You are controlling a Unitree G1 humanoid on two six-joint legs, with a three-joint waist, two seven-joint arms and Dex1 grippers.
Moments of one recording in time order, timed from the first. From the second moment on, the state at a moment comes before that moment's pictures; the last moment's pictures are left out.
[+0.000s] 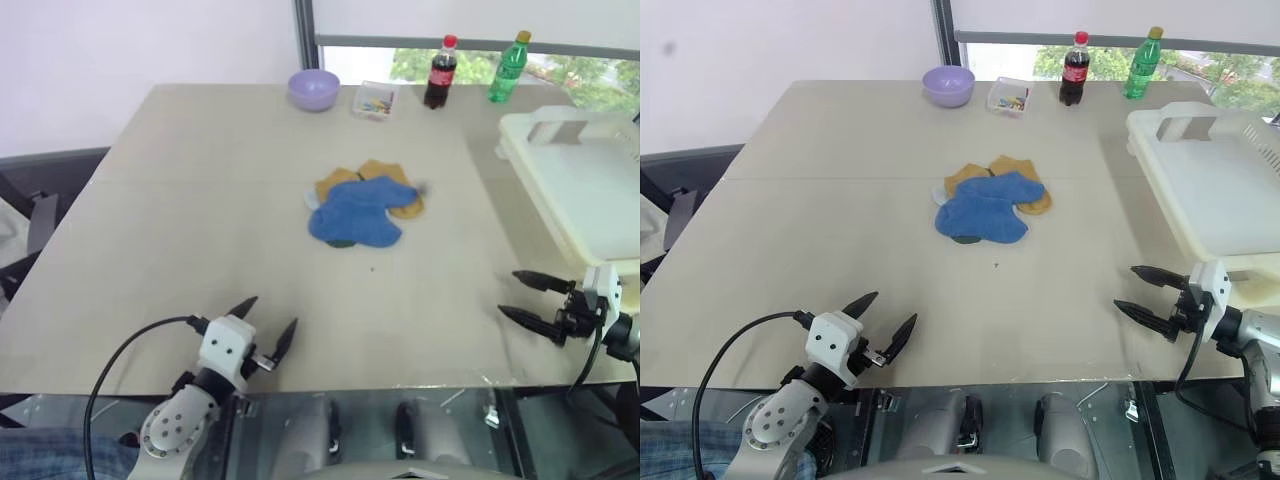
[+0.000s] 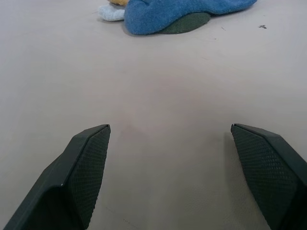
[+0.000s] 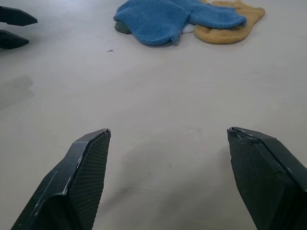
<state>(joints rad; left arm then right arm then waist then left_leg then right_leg) 0.45 0.38 0.04 -0.42 -0.12 -0.01 -0.42 -0.03 -0.71 -0.26 0.28 0.52 -0.07 1.32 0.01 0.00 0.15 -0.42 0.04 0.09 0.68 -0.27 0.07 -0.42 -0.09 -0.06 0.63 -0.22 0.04</state>
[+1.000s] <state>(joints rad) 0.41 0.41 0.11 -0.34 -0.18 -0.09 -0.51 -0.01 -0.64 -0.25 0.20 0.51 -0.08 1.25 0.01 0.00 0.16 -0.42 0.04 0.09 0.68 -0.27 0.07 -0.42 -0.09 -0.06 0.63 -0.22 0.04</state>
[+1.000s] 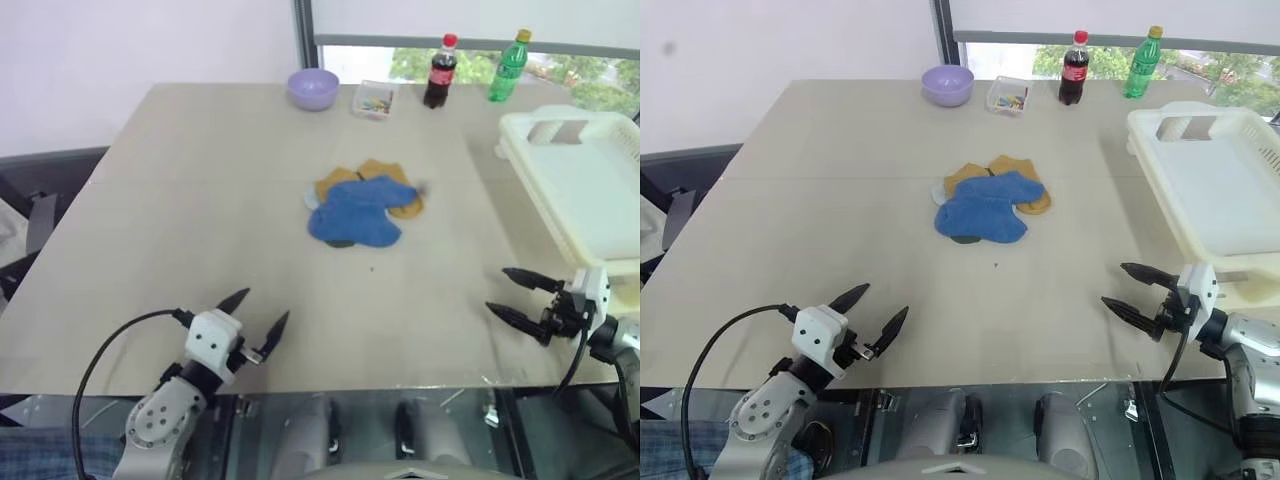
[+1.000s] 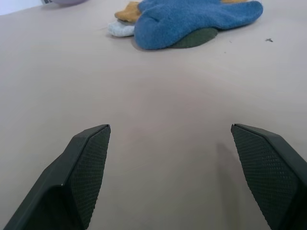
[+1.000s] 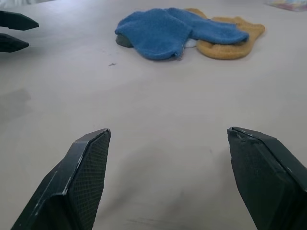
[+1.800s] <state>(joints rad) 0.48 0.68 0.38 -0.42 -0.59 0.01 -0.94 -0.53 -0.28 0.14 0.26 0.21 0.38 0.73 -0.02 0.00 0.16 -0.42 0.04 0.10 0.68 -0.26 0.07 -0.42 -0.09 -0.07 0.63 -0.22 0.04</state>
